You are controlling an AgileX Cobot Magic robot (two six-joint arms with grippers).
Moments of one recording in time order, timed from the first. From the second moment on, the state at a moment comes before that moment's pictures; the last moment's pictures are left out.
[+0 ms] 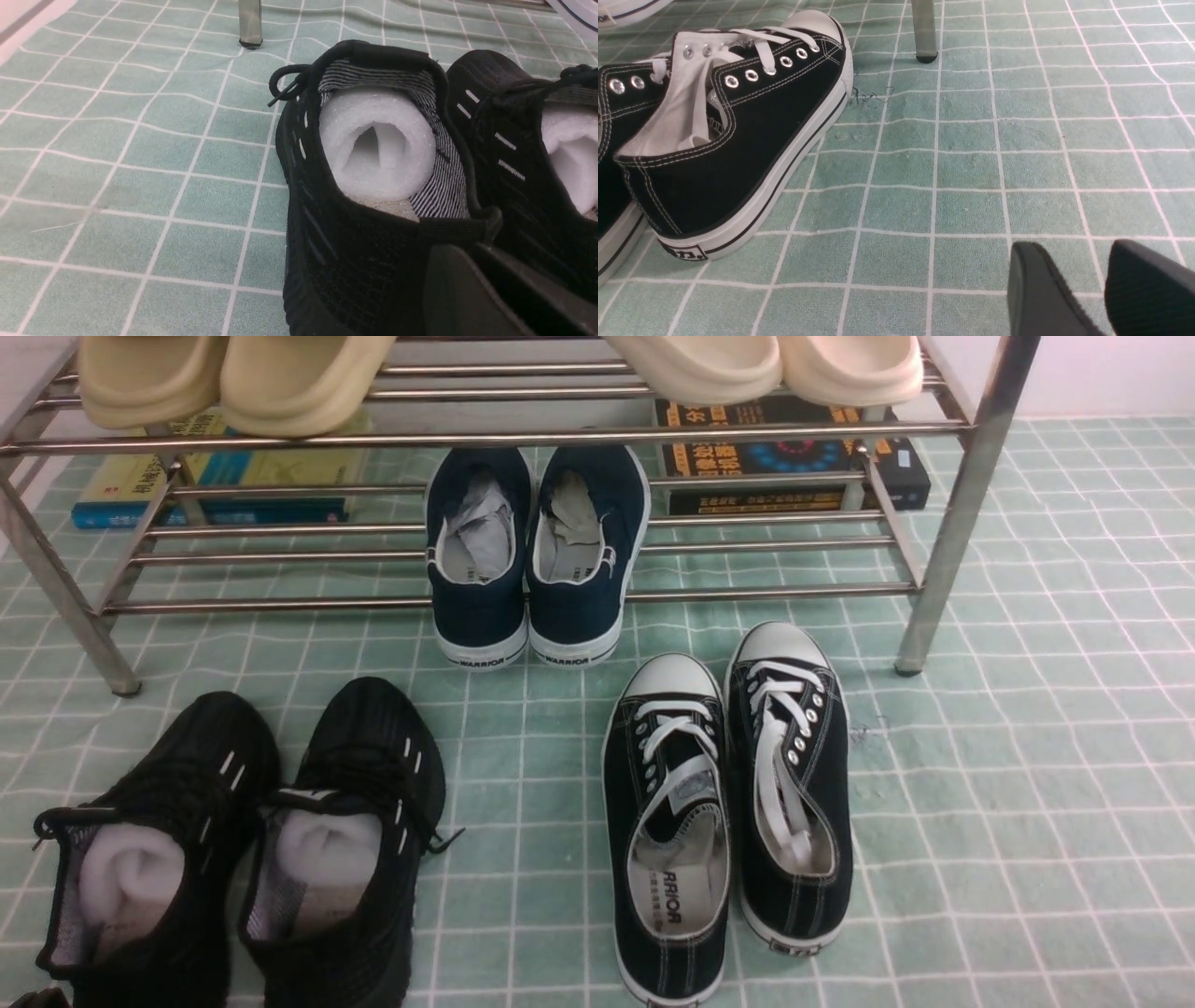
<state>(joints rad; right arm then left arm) 0.11 -0.01 0.01 0.10 0.40 0.06 0.01 -0.01 0.02 0.07 0.37 -0.16</state>
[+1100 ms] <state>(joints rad) 0.11 -0.01 0.01 0.10 0.40 0.06 0.01 -0.01 0.02 0.07 0.37 -0.16</state>
